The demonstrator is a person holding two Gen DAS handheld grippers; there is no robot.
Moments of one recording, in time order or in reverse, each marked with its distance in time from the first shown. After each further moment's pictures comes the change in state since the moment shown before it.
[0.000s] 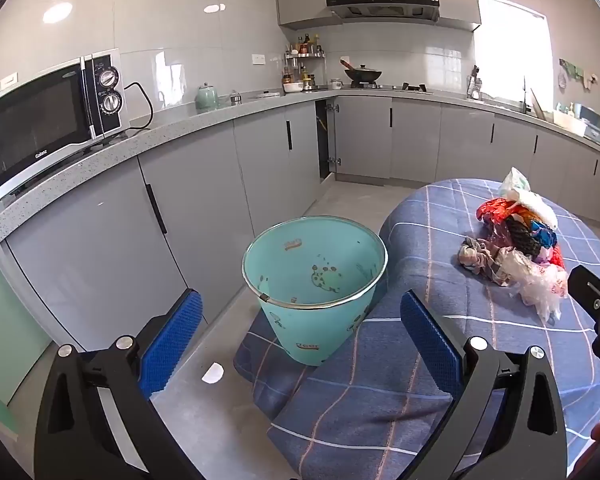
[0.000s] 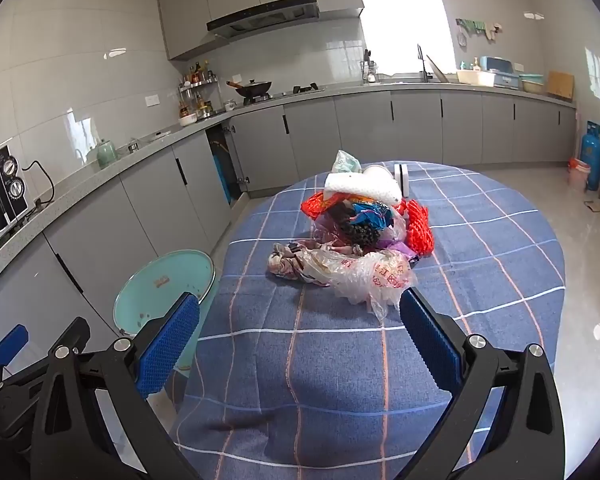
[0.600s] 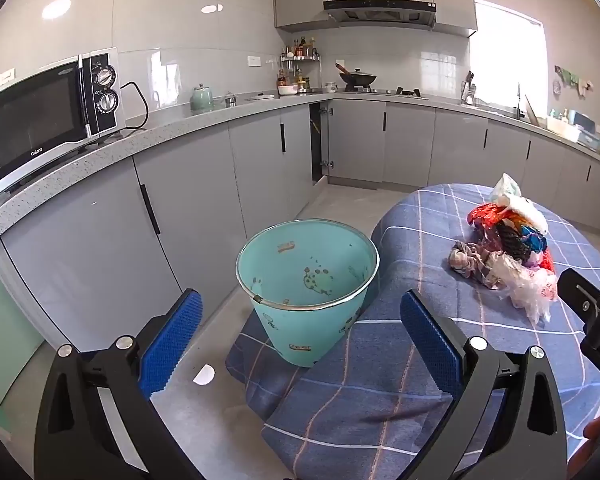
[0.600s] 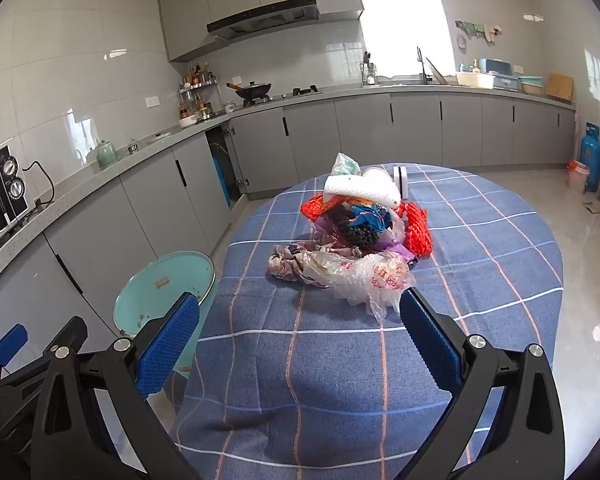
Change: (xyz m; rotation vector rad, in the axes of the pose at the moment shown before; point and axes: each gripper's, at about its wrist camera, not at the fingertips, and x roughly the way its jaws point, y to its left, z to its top) left arm -0.007 0.007 0.001 -0.019 -0.007 -0.047; right arm -0.003 0.001 0.000 0.001 -0.001 0.000
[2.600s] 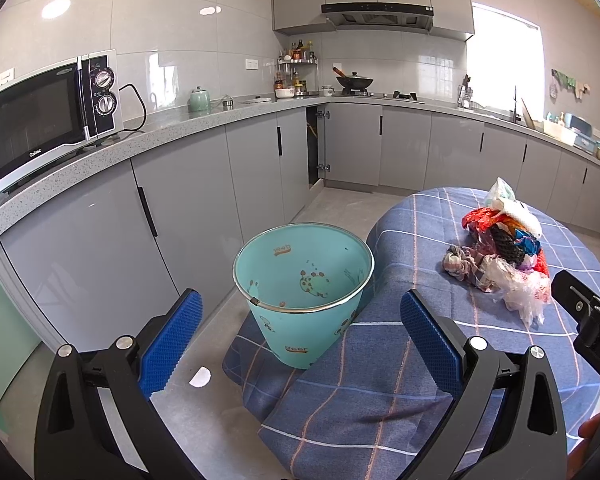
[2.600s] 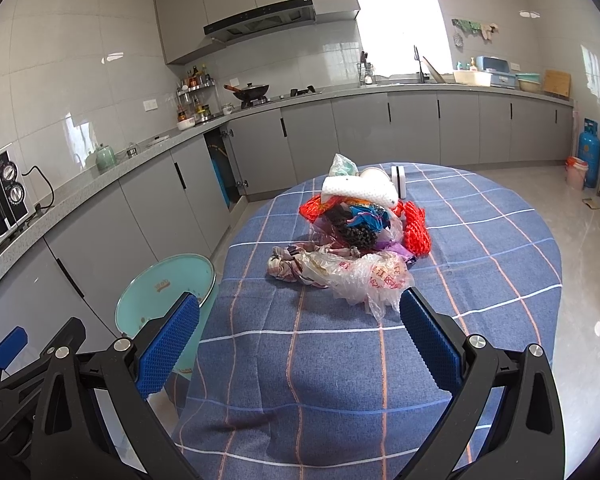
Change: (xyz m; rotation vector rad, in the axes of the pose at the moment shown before) left arm -0.004 -0.002 0.003 -0.004 -0.005 -0.011; right arm -0.003 -0.003 0.002 0.013 -0.002 0.001
